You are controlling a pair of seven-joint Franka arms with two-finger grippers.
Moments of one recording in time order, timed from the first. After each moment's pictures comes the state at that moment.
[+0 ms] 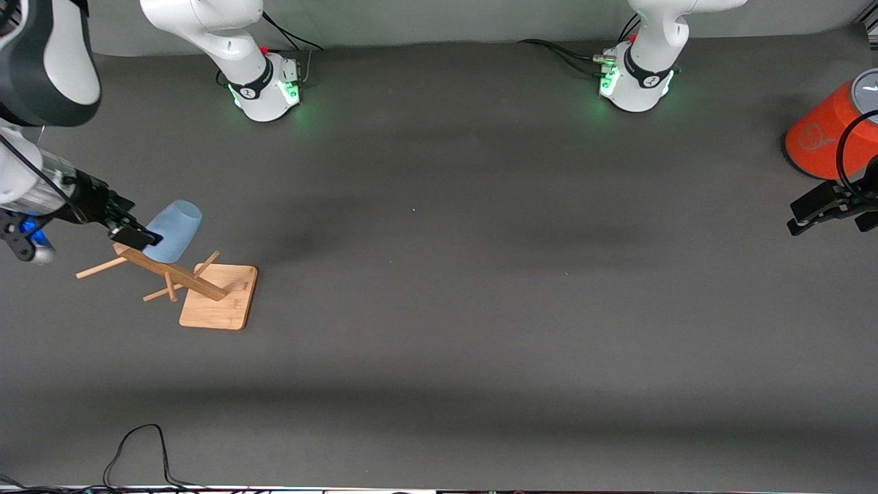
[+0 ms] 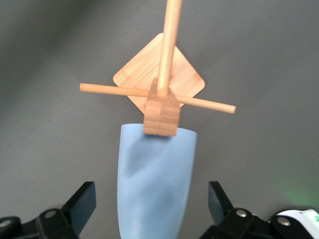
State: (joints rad) left arm 0.01 0.06 0.02 -1.51 -0.01 1.68 -0.03; right arm 0.04 0.00 -0.07 -1.87 0.07 1.79 0.77
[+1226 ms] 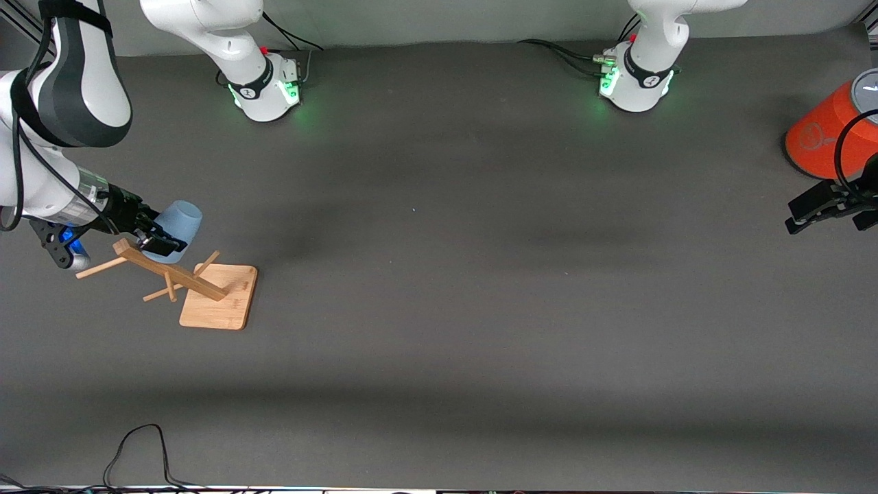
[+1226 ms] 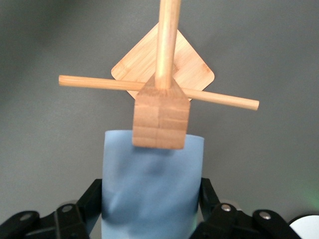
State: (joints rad) left arm 0.00 0.06 0.02 -1.51 -0.01 1.68 -0.03; right arm 0.05 -0.01 -0.07 -1.97 0.09 1.88 0.77
